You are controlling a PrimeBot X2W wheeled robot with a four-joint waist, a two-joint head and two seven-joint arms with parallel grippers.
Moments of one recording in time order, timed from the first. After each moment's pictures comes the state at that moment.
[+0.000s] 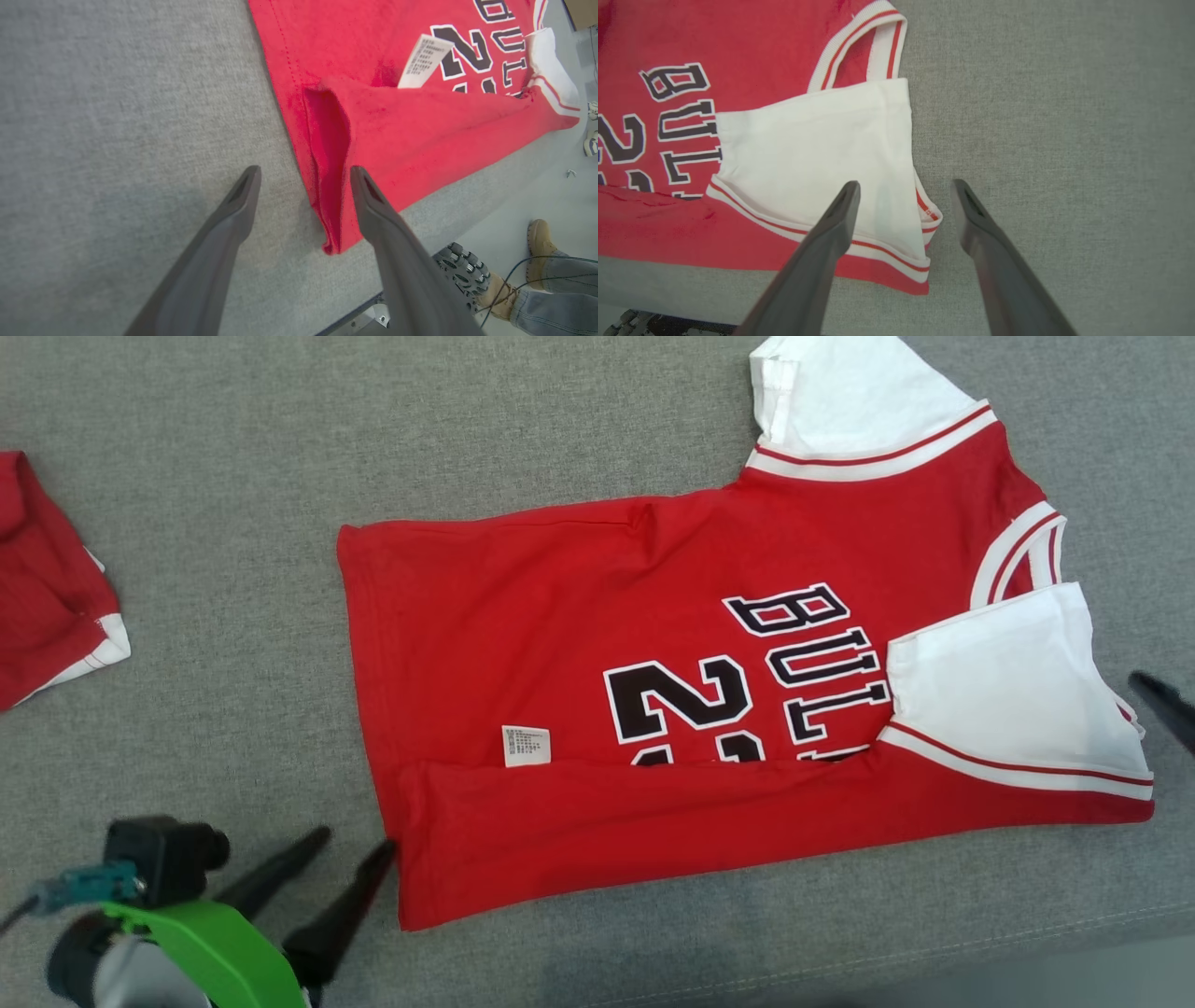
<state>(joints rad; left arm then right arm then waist) -0.09 0.87 -0.68 -0.42 -1.13 0.25 0.15 -0.02 -0.58 -0.24 -0.30 0.75 0.13 0.86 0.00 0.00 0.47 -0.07</state>
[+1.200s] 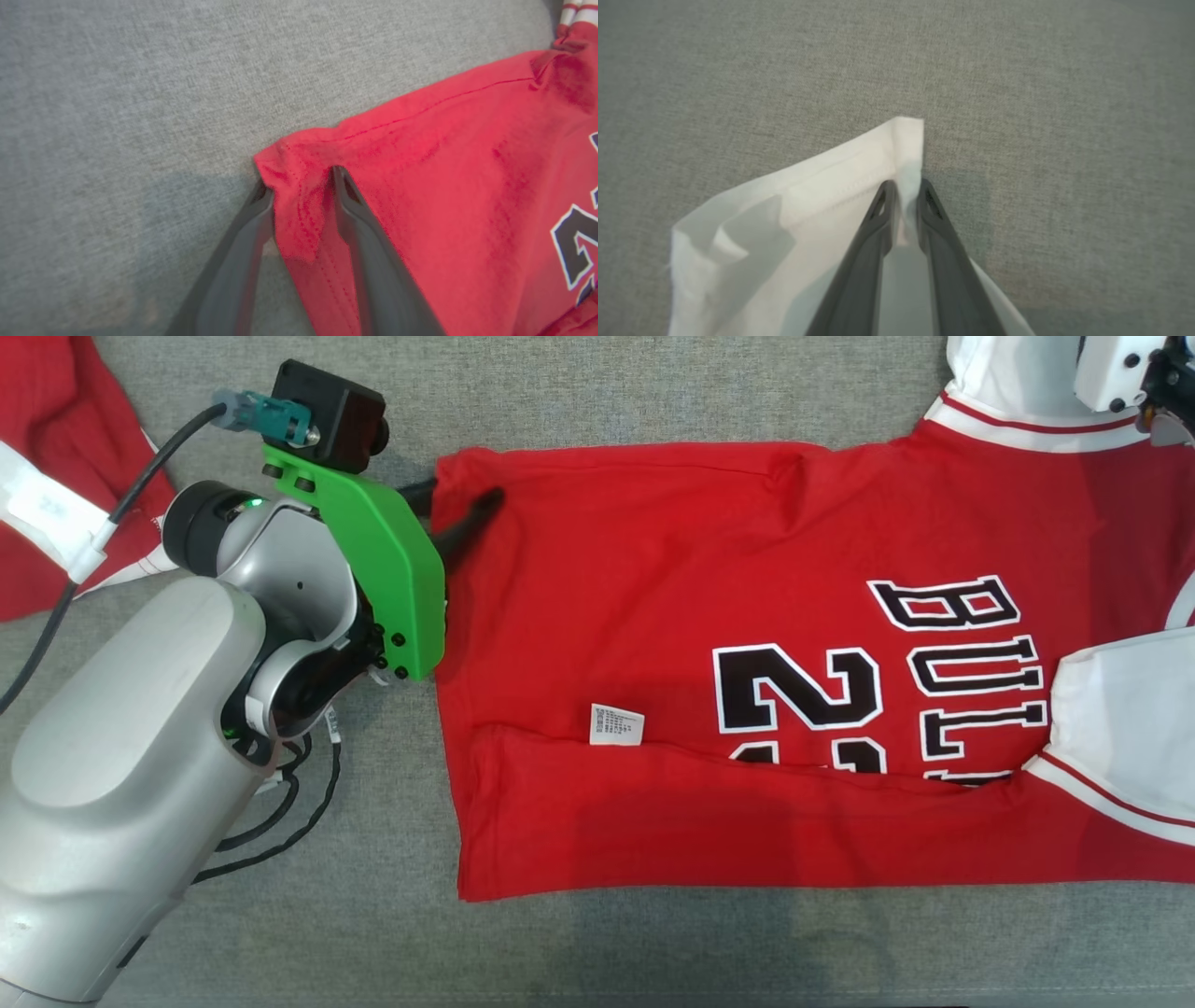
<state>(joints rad) -0.93 0.49 -0.83 0.14 -0.99 0.06 0.50 -1.10 -0.40 0.18 0.52 0.43 0.13 0.72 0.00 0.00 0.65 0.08</state>
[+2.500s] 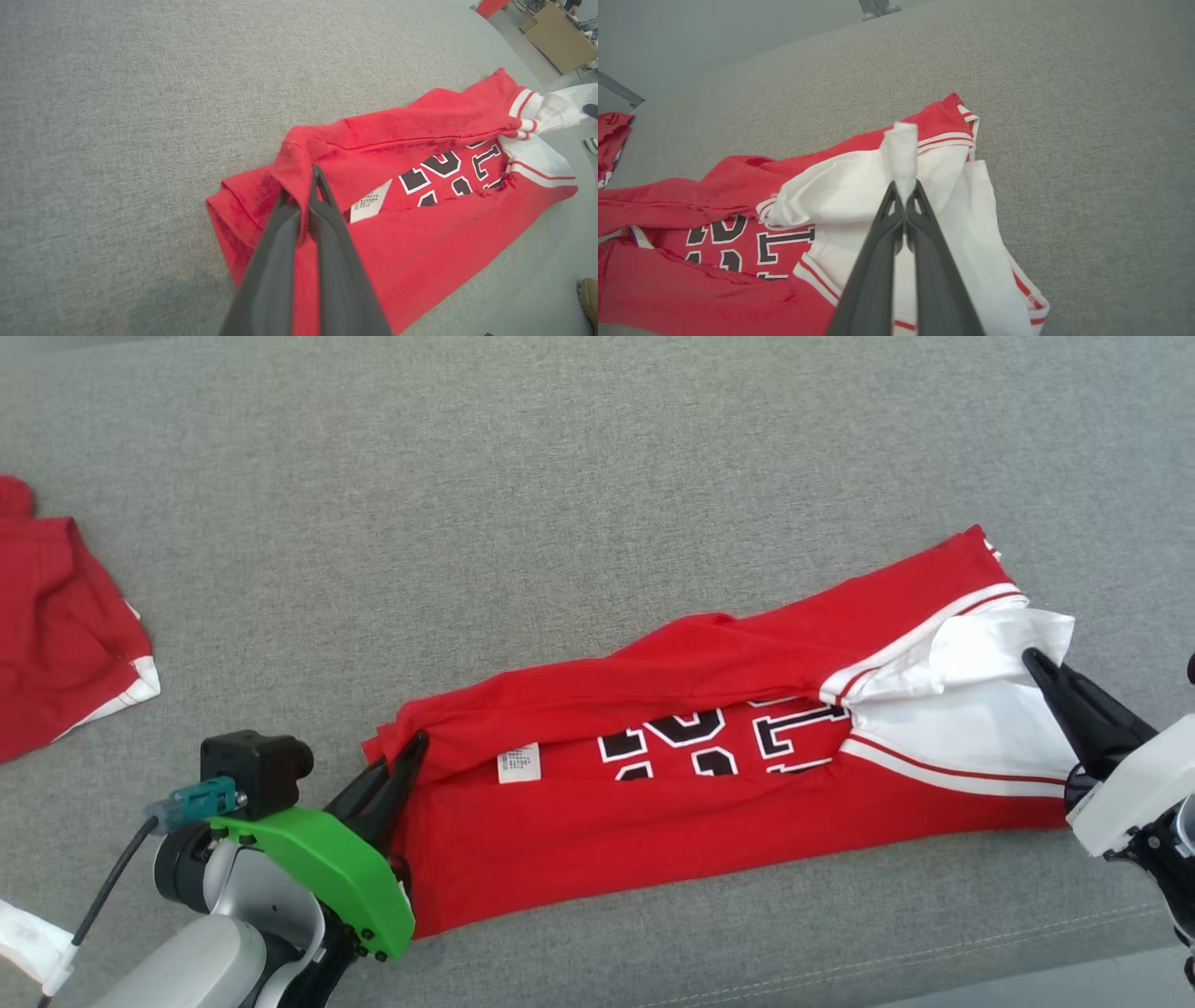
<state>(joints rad) -0.34 0.64 -0.75 -0.15 -0.99 0.25 0.09 -0.15 -0.52 0.07 -0.04 0.79 0.13 0.24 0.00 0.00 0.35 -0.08</state>
